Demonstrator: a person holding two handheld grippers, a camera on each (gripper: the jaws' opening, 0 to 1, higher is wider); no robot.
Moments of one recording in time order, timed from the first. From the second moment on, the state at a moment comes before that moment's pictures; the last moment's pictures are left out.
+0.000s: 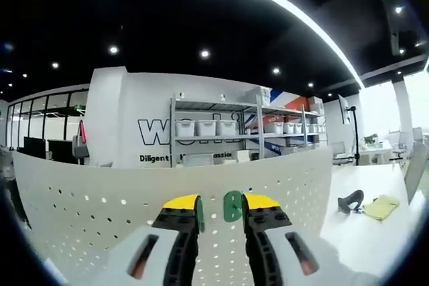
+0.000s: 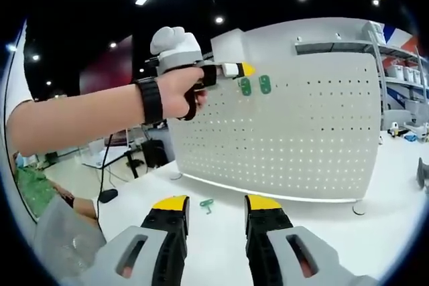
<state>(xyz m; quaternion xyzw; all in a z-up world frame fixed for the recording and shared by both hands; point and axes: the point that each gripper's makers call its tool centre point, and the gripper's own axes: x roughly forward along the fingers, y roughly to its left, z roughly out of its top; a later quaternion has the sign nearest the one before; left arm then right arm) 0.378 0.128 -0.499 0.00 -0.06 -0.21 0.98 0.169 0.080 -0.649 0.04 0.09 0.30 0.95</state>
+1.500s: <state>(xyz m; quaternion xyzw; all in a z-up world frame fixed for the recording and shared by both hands) 0.267 0.200 -0.521 0.00 -0.04 -0.30 0.95 0.155 0.134 -0.628 0.02 0.07 0.29 0.95</state>
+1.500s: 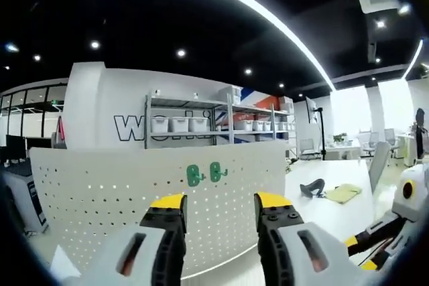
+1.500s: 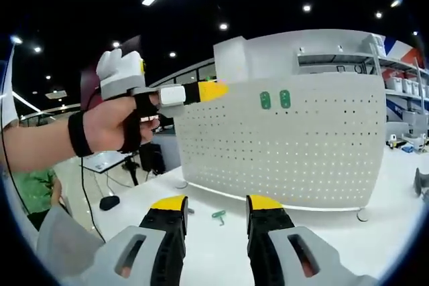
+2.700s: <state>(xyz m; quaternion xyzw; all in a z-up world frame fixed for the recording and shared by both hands) 0.238 0.303 -0.586 0.02 0.01 -0.32 0.95 0.155 0.207 -0.635 0.00 0.09 0.30 0.95</state>
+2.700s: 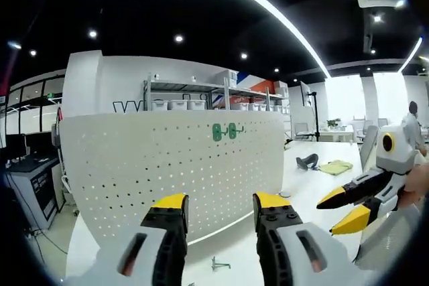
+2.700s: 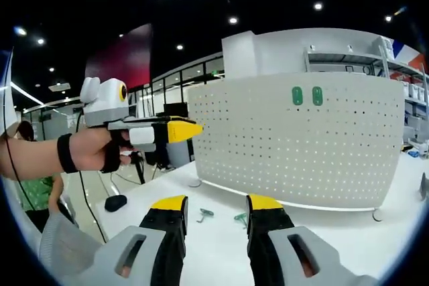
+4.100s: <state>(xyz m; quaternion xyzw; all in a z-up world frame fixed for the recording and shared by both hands) 0.222 0.351 -0.681 0.04 0.11 -0.35 0.93 0.156 0.223 -0.657 -0.02 0.13 0.31 0.94</state>
